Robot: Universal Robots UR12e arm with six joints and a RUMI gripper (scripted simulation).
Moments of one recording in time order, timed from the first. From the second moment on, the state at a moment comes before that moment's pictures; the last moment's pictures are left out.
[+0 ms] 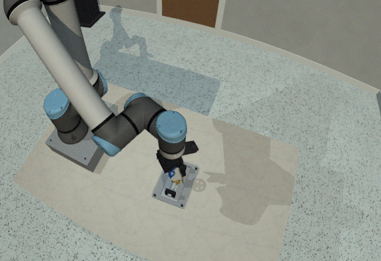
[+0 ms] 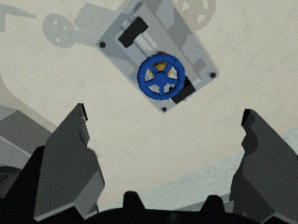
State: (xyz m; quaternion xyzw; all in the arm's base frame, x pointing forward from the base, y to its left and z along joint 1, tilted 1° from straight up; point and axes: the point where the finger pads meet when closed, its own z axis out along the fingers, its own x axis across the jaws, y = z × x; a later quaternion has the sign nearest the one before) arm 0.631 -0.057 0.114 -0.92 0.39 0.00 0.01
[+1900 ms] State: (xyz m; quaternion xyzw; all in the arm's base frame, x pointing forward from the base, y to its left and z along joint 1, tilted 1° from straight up) arm 0.632 -0.057 0.071 -0.92 0.39 0.00 0.01
